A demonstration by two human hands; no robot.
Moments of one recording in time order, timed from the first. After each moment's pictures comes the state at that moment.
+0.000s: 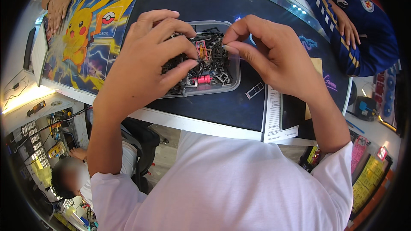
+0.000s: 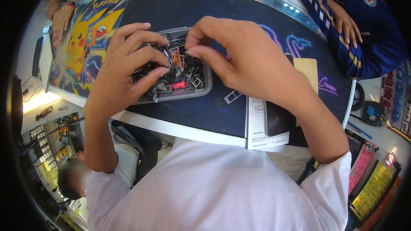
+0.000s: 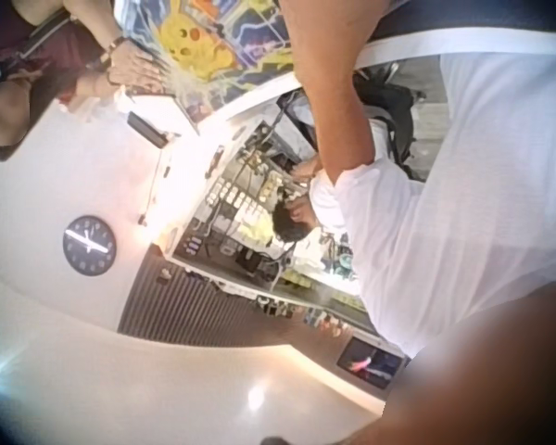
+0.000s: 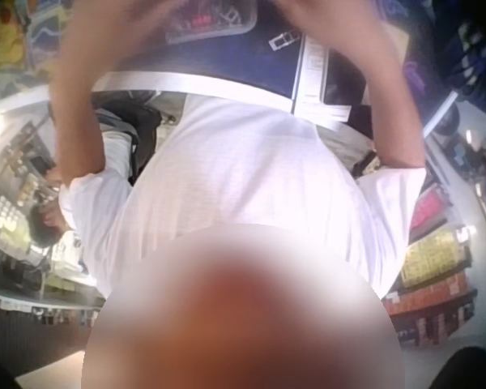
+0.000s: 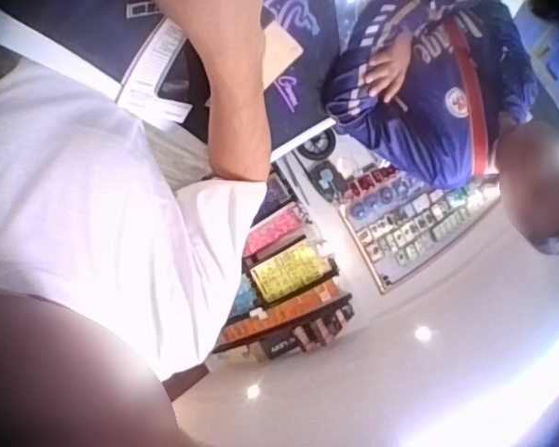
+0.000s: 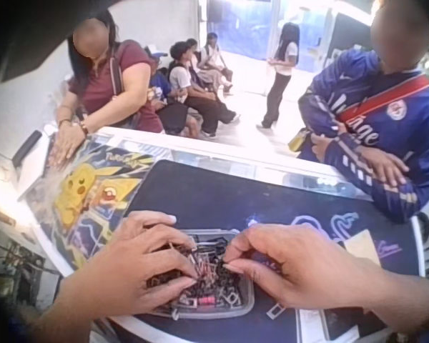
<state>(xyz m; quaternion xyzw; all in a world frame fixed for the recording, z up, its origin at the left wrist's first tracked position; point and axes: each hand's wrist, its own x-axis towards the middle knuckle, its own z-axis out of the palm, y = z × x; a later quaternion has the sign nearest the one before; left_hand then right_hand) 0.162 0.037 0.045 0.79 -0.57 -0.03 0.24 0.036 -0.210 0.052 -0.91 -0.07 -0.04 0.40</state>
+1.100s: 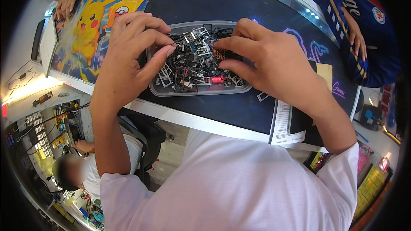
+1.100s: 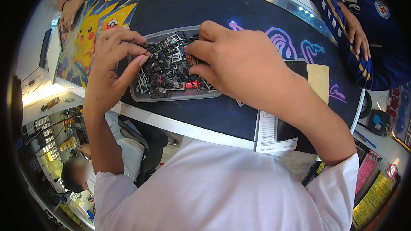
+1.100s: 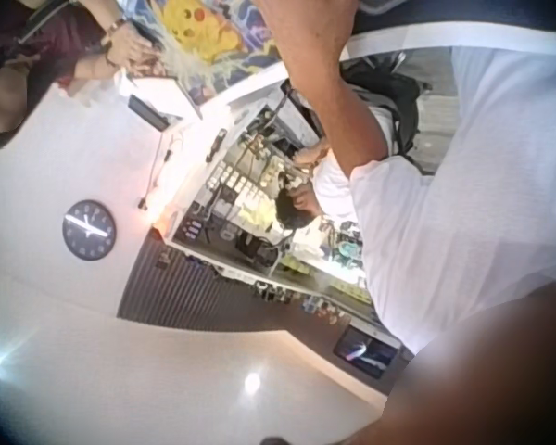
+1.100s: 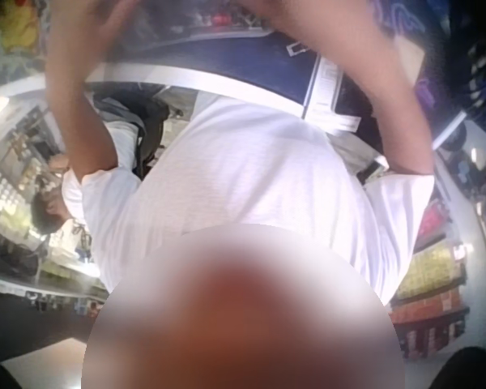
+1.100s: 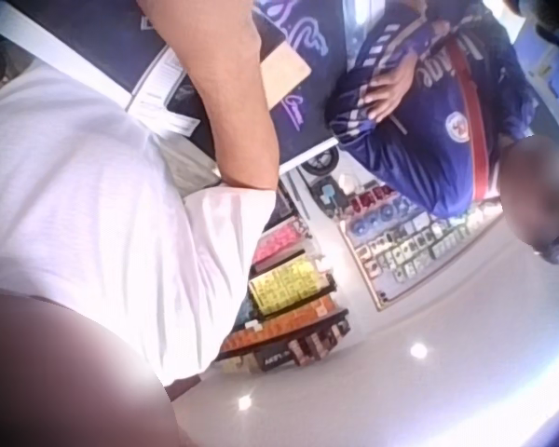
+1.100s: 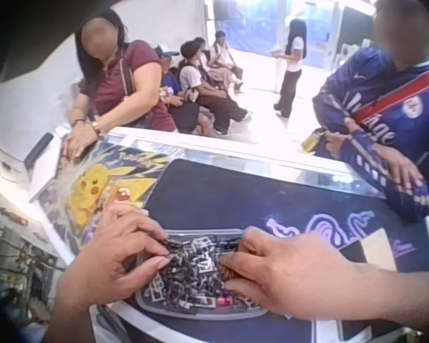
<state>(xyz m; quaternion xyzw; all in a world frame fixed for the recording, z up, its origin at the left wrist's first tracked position) 0.181 0.076 0.048 0.83 -0.50 0.00 0.23 0.048 -0.188 0.045 -0.96 -0.13 -0.04 0.24</state>
